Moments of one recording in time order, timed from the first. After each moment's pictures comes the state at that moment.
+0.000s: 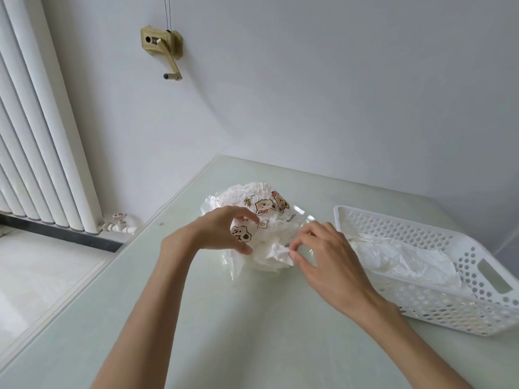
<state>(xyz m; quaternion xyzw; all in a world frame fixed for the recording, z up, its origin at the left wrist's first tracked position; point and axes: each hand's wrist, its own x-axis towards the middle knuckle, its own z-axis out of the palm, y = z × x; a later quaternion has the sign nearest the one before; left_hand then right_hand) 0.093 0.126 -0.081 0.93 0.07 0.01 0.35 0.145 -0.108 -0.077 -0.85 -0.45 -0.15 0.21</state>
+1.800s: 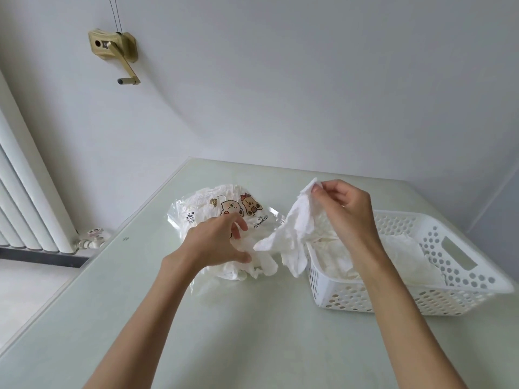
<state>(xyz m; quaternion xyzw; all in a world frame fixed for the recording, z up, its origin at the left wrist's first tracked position) 0.122 0.072 -0.083 0.97 0.11 0.06 0.22 0.192 -0.136 -0.030 -0.75 -0.19 -0.08 0.62</state>
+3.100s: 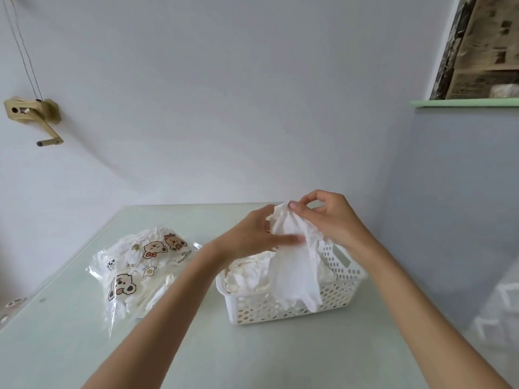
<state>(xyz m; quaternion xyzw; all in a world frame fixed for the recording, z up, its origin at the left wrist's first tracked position) 0.153 -0.117 0.024 0.82 -0.14 0.01 0.55 0.191 -0.281 0.041 -0.82 -0.20 -0.06 0.54</state>
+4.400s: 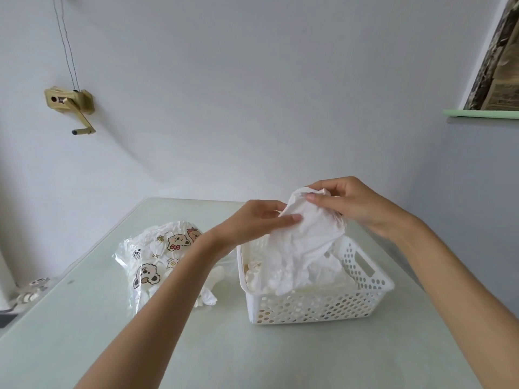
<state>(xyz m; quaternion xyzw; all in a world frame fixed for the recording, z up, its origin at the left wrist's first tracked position) 0.148 -0.072 0.030 0.81 -0.11 0.02 0.58 0.201 -0.265 0.079 -0.81 -0.30 0.06 0.49</state>
